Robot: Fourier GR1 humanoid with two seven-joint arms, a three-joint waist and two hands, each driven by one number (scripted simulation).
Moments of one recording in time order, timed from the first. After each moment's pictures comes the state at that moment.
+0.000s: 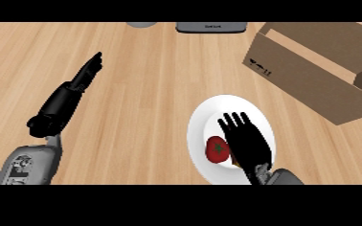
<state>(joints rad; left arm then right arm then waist) -0.22 0.24 0.02 -1.53 -0.14 -0.22 -0.08 -0.19 -0.29 0.63 -1.53 1.21 0.48 0.38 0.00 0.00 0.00</state>
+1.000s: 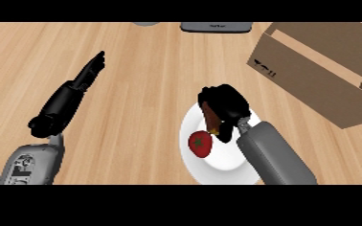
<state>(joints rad) -0.22 0.22 0.03 -1.54 -0.16 -0.24 -0.08 -0.49 -0.11 0.42 -1.15 1.12 0.19 -0.01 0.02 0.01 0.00</state>
